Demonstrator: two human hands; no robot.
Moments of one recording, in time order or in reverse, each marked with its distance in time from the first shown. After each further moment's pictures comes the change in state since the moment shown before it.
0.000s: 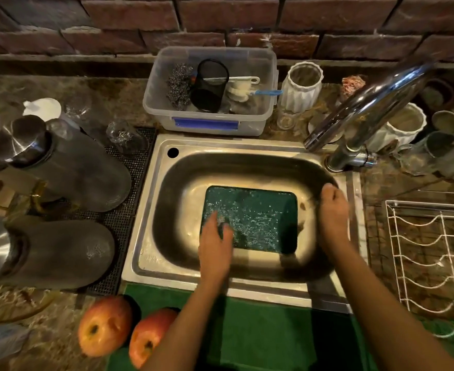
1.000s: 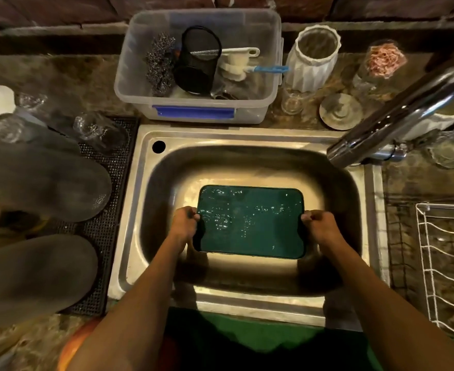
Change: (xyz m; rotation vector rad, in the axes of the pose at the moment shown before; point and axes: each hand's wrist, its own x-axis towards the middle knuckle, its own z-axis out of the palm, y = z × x) left_hand 0.139 -0.067 -0.011 0.037 -0.189 -0.298; right_hand 0.036 0.081 0.031 -0.137 -0.318 0.348
